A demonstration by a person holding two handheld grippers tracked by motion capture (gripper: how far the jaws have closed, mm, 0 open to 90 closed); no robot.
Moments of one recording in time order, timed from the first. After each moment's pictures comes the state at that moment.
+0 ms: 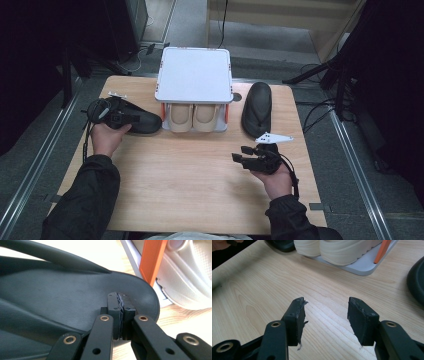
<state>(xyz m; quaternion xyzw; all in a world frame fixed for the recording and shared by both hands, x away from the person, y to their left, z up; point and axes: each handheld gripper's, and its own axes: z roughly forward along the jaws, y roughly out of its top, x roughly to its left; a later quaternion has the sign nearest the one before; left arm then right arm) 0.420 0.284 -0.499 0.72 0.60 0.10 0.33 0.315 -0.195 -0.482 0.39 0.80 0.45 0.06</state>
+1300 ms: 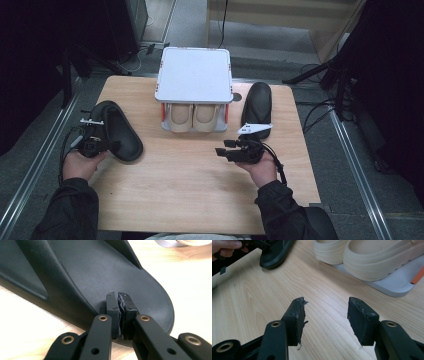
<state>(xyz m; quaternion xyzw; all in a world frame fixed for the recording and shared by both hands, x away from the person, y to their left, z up) 0.329 0.331 -0.511 0.72 0.61 0.07 0.32 0.344 -0.152 -0.480 0.33 0.83 0.45 0.03</state>
